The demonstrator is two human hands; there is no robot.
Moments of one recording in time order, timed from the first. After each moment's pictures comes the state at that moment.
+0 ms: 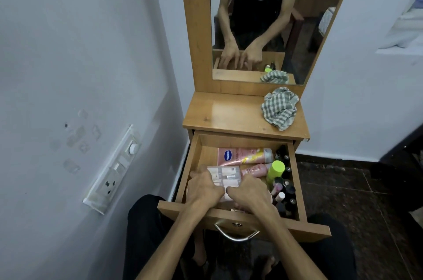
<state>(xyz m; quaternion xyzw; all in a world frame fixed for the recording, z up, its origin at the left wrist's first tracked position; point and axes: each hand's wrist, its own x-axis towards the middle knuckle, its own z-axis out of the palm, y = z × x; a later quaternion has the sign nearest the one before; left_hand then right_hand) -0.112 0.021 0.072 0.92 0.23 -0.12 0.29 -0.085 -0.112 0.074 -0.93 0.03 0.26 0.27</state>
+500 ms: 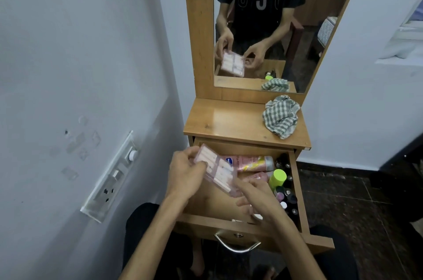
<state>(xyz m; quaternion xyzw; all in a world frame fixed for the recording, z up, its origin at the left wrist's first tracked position) -0.109 0.057 0.122 0.80 0.21 0.08 0.55 -0.085 -0.125 0.091 -0.73 0.12 0.27 0.61</state>
